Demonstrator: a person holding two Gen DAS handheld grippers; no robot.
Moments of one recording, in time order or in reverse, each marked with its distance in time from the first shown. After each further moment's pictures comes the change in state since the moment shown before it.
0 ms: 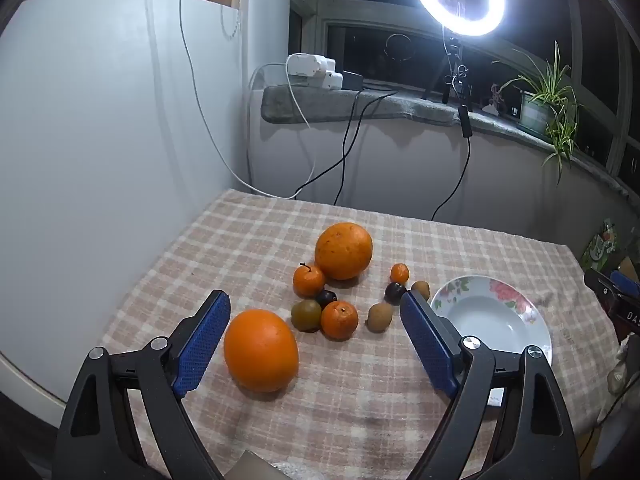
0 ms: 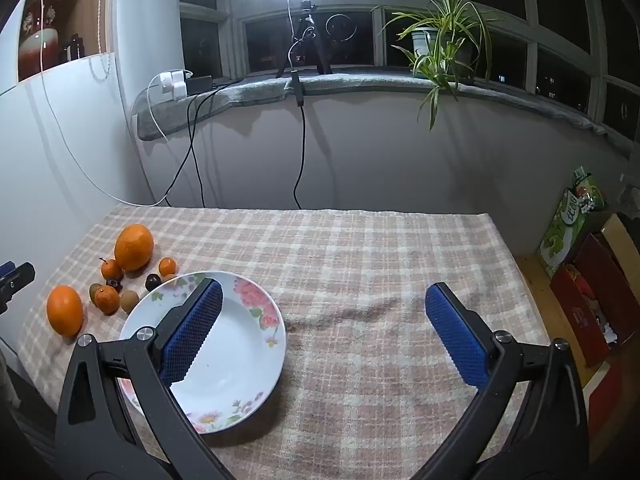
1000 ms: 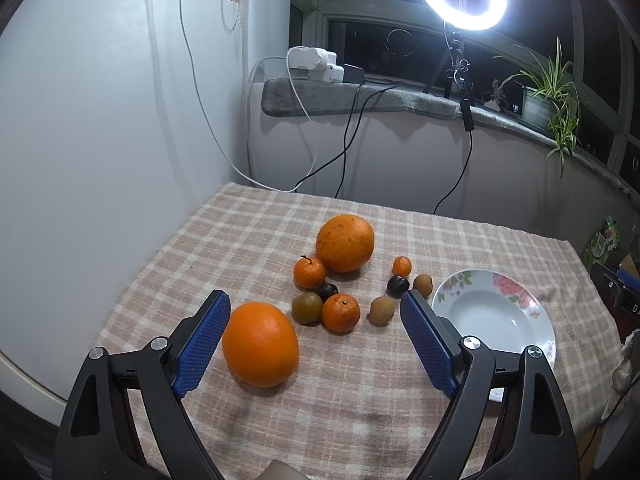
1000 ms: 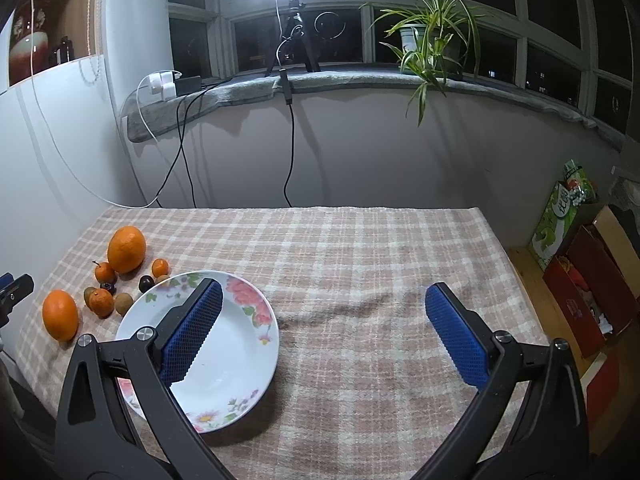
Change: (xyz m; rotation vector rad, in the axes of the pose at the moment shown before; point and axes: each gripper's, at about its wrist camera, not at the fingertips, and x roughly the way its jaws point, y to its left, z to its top) left arm 0.006 0.003 -0.006 0.000 0.015 -0.006; right arm -0.003 0.000 -0.003 0.021 0.008 -0.034
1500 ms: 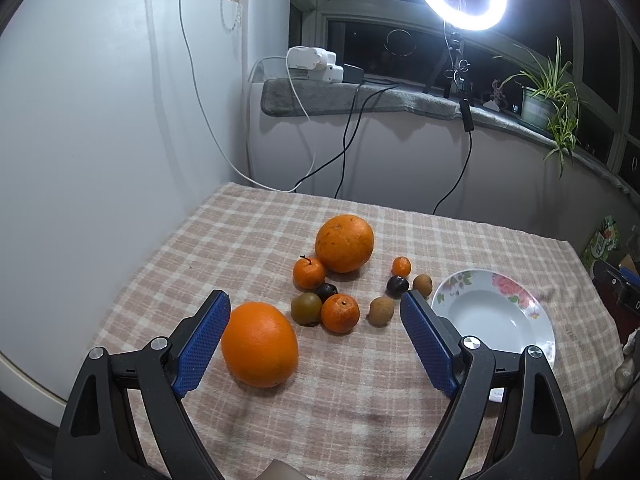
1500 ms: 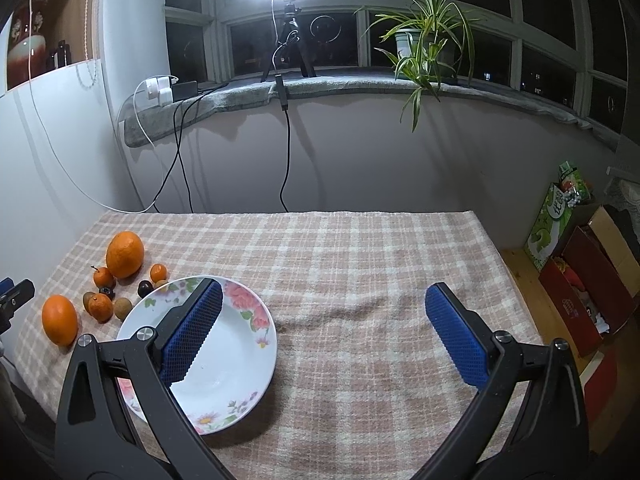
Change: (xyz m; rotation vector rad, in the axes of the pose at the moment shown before) left arm 0.002 -0.003 0.000 -0.001 0.002 -0.002; right arm -0.005 -0.001 0.002 0.005 -0.013 -0.015
